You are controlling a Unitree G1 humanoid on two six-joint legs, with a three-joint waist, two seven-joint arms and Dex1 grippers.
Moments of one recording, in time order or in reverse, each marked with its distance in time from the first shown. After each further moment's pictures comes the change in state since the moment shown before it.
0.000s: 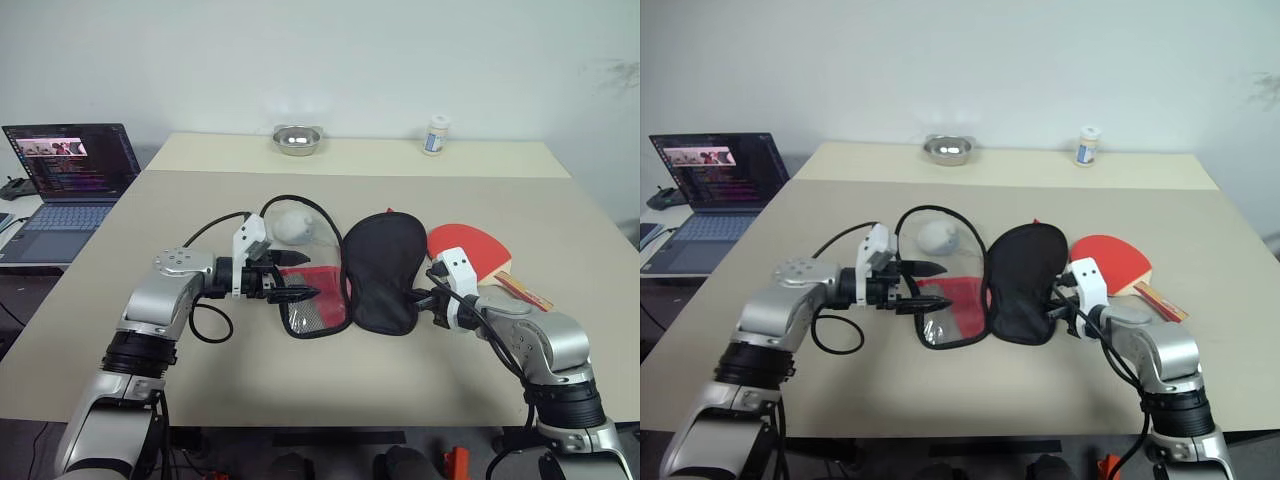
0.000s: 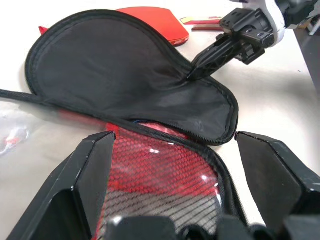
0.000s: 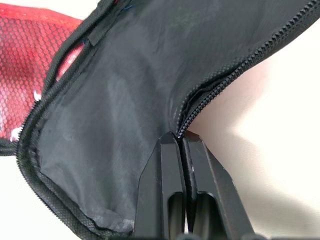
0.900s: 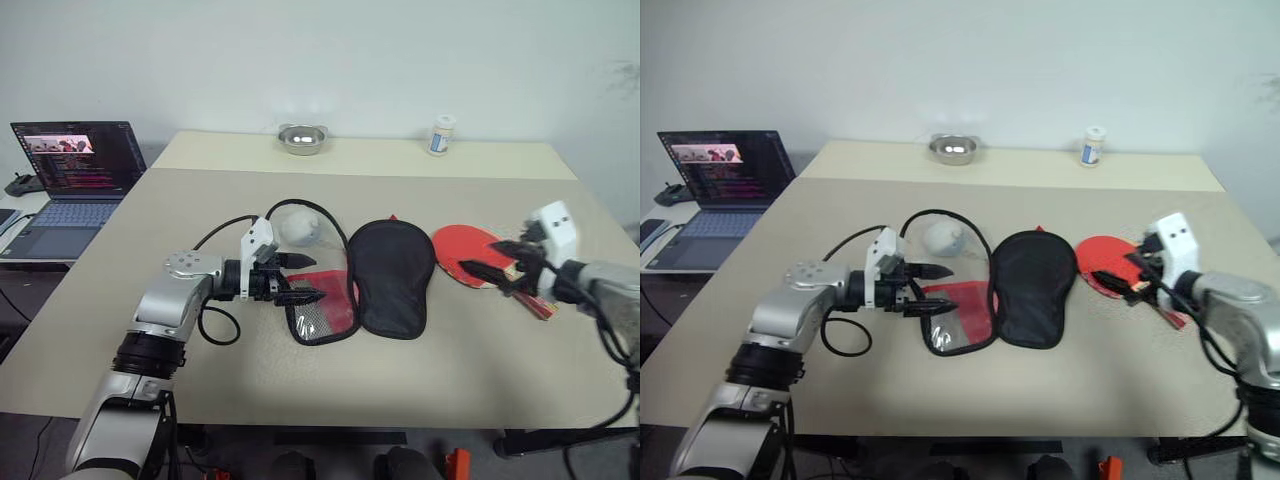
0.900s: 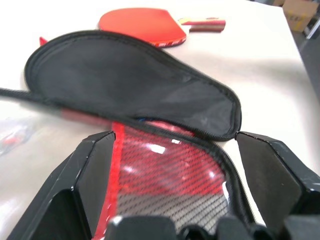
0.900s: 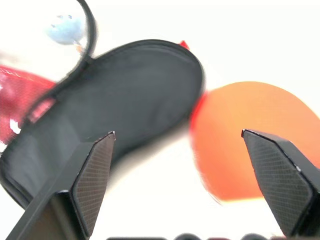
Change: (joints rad) left arm 0.000 -0.054 -0.006 0.001 0.013 -0.007 0.007; right arm 0.046 -0.451 -0.238 -0.005 0.077 -0.141 0.252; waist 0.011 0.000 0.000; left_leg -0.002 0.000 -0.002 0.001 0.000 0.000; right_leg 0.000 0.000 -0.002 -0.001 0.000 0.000
